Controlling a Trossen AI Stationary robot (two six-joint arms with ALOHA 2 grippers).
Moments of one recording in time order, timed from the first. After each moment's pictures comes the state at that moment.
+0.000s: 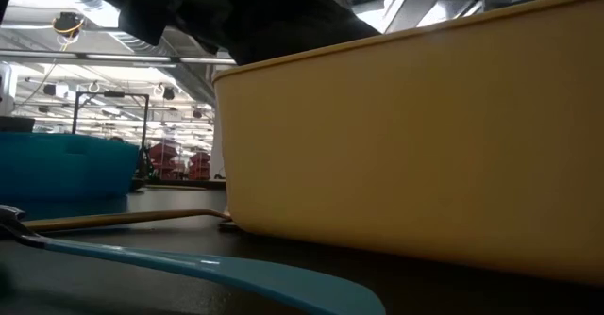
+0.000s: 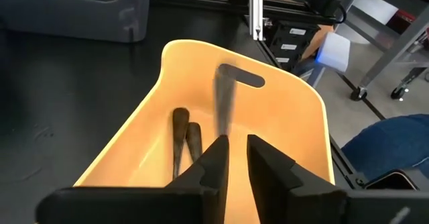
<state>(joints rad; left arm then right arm) -0.34 1.91 0.98 0.54 0.02 -0.26 0.46 1.59 1.67 -1.36 0.57 0.54</state>
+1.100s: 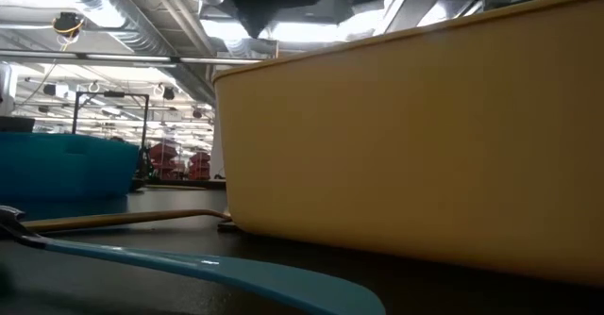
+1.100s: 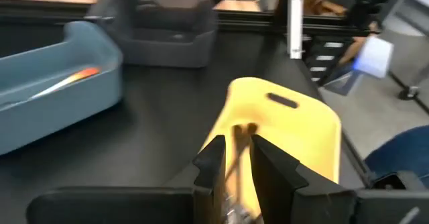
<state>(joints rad) -0.26 1.53 0.98 0.09 -0.07 -0.19 0.46 1.59 1.67 -1.35 0.57 0.54</state>
